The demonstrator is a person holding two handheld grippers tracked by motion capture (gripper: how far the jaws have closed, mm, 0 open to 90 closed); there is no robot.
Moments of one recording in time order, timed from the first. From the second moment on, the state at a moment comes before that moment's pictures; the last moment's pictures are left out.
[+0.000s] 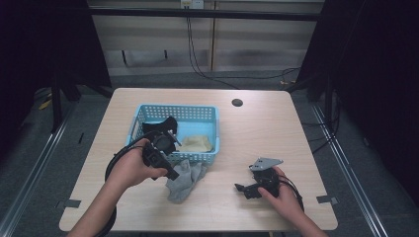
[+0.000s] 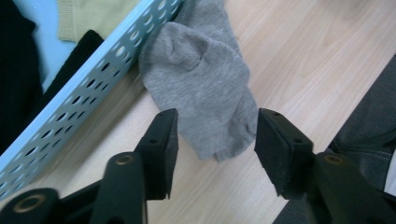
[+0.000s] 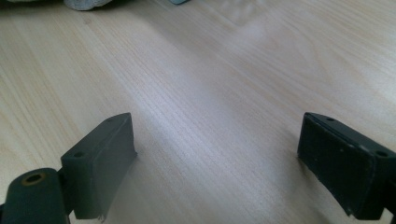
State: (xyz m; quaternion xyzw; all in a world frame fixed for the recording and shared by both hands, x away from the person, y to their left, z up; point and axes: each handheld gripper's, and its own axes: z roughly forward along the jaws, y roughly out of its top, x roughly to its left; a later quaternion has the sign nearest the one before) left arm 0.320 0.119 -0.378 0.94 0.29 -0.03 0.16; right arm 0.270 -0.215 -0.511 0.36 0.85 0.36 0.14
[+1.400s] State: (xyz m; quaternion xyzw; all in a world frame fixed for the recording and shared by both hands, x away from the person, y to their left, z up) left arm 0.320 0.187 -0.426 0.89 0.39 0.00 0.22; right arm 0.270 -0.215 -0.511 0.36 0.85 0.36 0.14
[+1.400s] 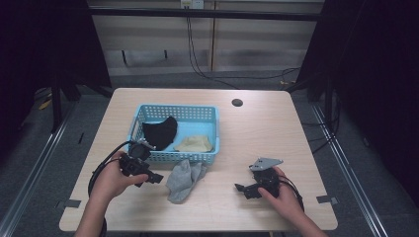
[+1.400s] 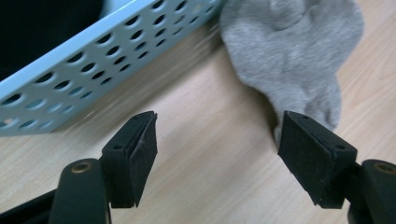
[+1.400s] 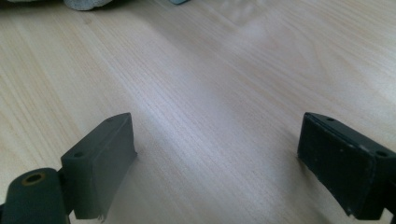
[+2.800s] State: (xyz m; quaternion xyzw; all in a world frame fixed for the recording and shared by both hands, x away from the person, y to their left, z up) left arm 0.325 0.233 -0.481 0.89 0.37 0.06 0.25; right arm 0.270 -0.215 -0.511 0.36 0.85 0.36 0.14
